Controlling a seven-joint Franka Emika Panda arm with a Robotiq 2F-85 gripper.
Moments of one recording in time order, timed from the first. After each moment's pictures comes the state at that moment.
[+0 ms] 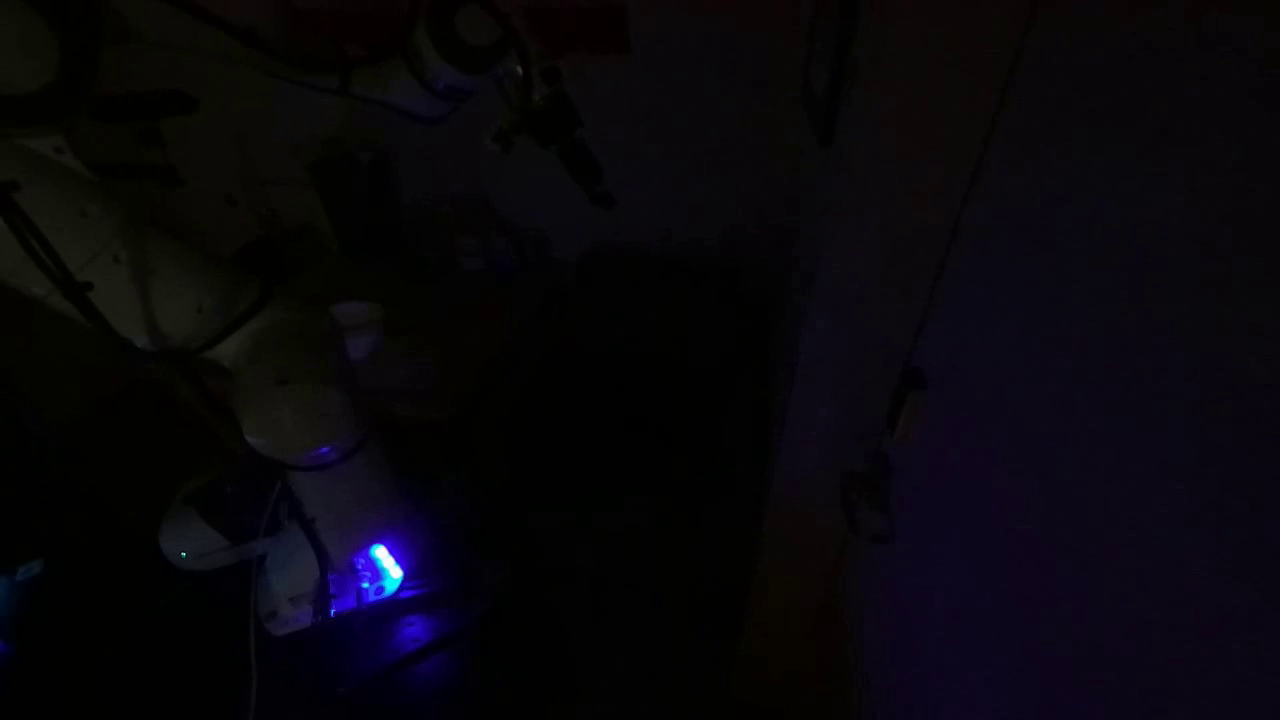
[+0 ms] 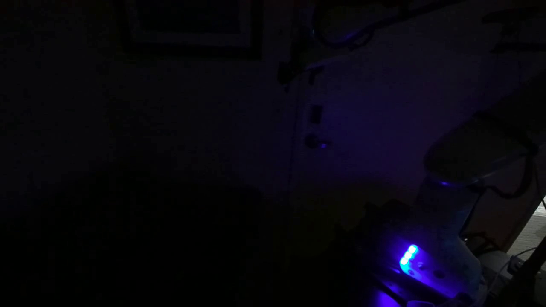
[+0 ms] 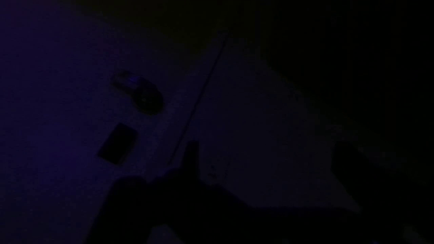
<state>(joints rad) -0.02 -0.56 0.35 -2.35 -0.32 2.10 0.66</state>
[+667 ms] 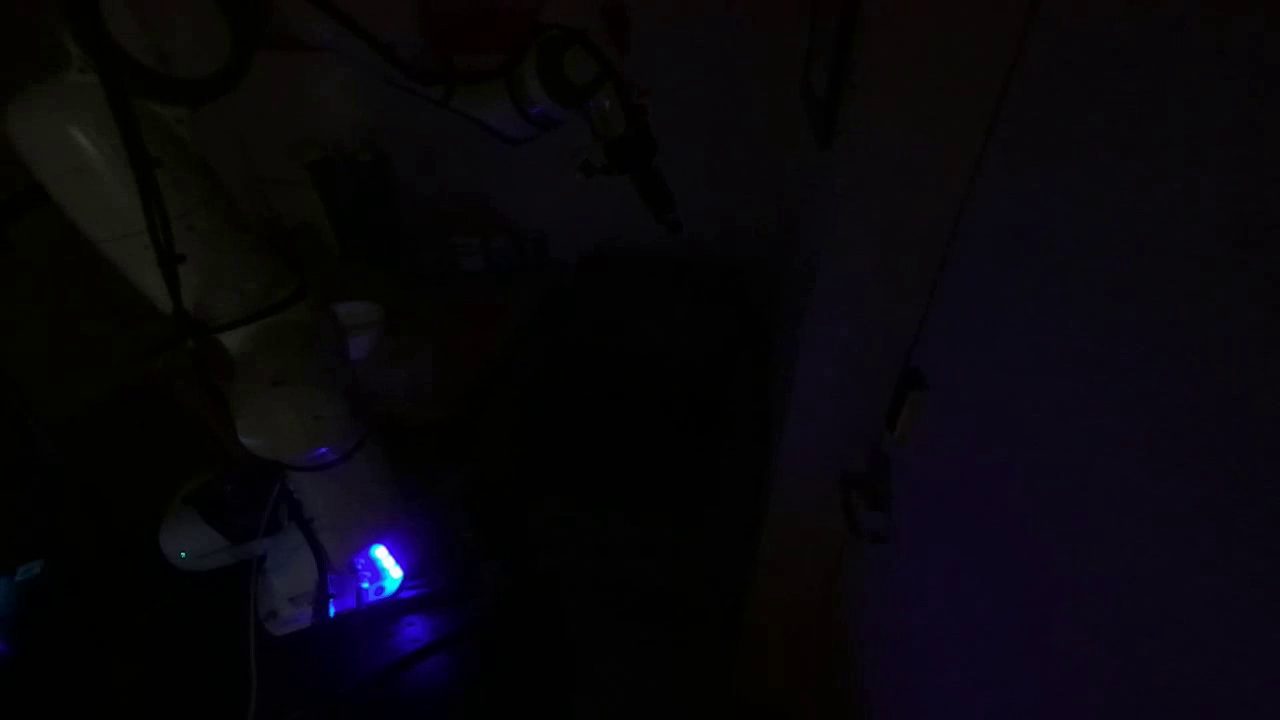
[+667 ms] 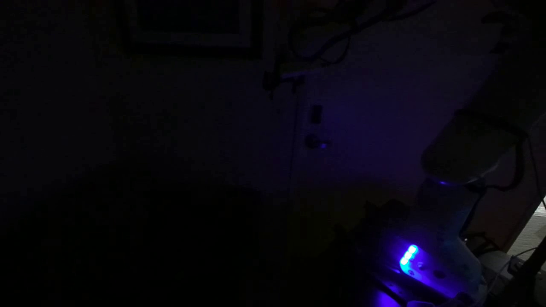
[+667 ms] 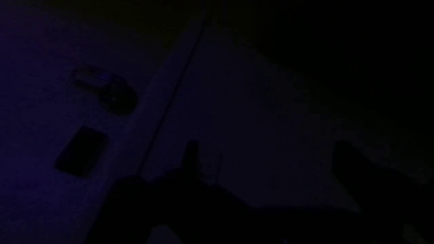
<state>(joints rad) -0.08 -0.22 0.28 -2.18 -0.39 2.26 0.72</state>
